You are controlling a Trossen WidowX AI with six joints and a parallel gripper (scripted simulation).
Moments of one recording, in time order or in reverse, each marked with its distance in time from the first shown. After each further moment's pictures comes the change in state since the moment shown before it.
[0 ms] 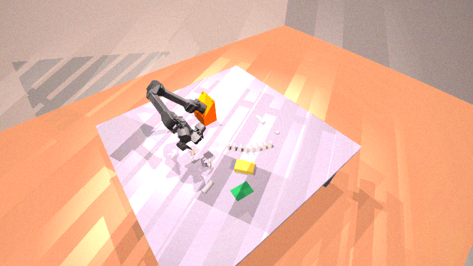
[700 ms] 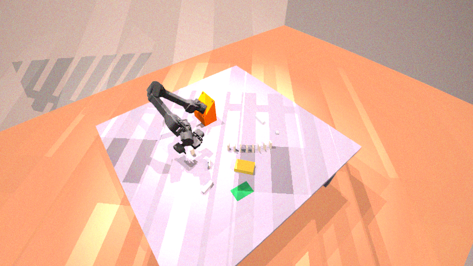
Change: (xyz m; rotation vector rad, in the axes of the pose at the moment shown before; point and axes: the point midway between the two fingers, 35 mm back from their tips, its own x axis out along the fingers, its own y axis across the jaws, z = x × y) arm 0.020 -0.037 -0.015 -0.041 0.145 -0.264
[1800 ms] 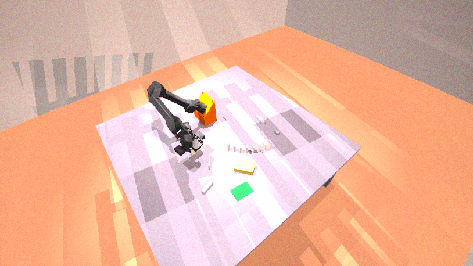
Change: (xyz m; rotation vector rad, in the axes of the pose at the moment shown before) arm 0.022 0.001 0.000 0.000 -0.003 -0.002
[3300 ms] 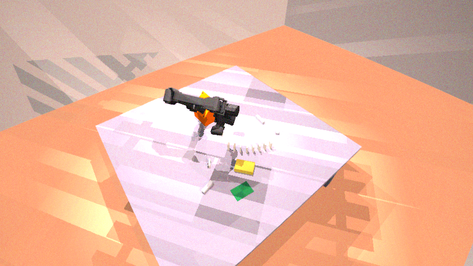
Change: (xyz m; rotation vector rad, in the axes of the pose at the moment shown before) arm -0.128 0.160 0.107 -0.525 -0.017 0.022
